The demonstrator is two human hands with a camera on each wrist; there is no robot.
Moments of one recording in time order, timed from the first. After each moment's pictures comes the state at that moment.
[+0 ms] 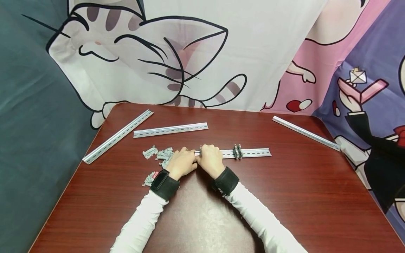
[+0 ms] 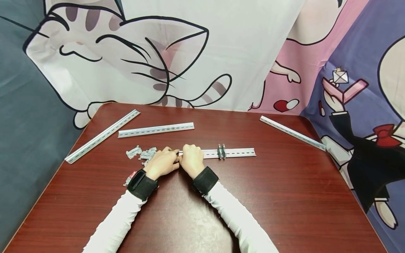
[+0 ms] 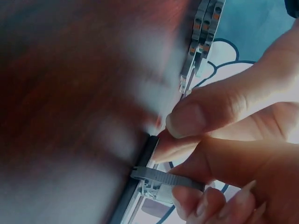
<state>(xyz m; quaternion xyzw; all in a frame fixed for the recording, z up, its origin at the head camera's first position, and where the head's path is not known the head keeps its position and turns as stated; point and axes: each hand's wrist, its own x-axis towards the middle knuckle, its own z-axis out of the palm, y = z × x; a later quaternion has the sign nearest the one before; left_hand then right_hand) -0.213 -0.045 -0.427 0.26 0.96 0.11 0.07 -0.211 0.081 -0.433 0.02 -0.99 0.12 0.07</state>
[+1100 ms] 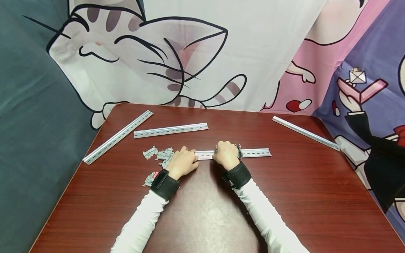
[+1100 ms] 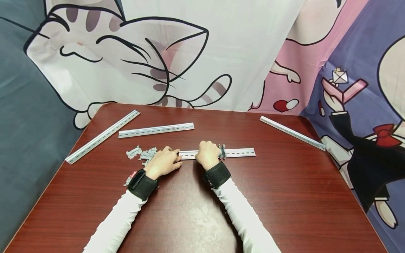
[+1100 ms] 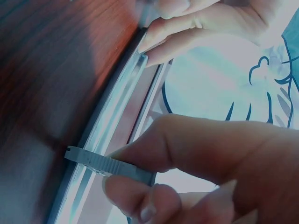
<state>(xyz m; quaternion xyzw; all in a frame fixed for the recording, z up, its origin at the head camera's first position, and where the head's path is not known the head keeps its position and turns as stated) -0.215 -0.046 -0.431 0.28 0.95 0.10 0.06 -0.218 0.126 -0.413 -0.05 -0.99 0.10 -0.02</state>
